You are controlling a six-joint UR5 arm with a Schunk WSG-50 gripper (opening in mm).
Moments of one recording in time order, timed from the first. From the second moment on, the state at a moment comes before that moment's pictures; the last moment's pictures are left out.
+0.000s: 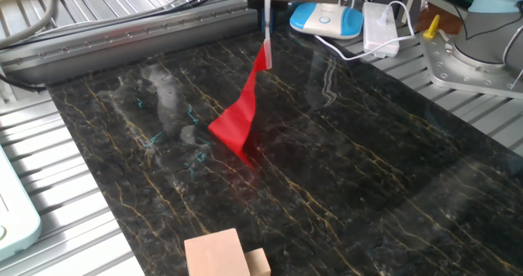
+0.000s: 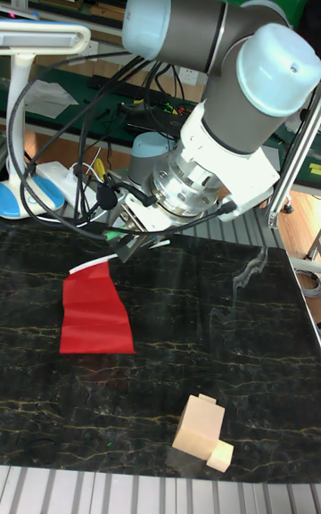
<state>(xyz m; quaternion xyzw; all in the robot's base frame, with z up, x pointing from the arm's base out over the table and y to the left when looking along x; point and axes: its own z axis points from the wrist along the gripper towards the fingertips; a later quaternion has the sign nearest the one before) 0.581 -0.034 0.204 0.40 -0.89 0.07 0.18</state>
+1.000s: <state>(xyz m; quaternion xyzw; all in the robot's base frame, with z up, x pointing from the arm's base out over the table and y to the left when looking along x) 0.593 -0.010 0.187 0.40 -0.90 0.08 0.16</state>
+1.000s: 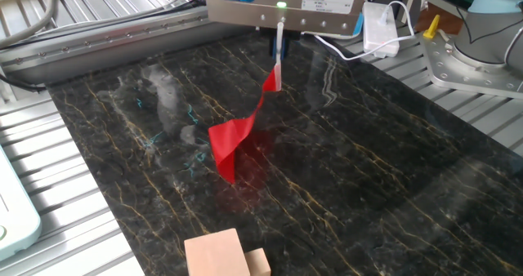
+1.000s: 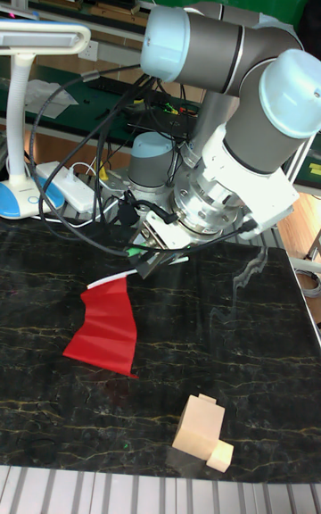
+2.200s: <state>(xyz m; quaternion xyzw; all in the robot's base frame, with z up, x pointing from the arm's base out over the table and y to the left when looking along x) 0.637 0.020 0.171 0.42 -0.90 0.07 0.07</state>
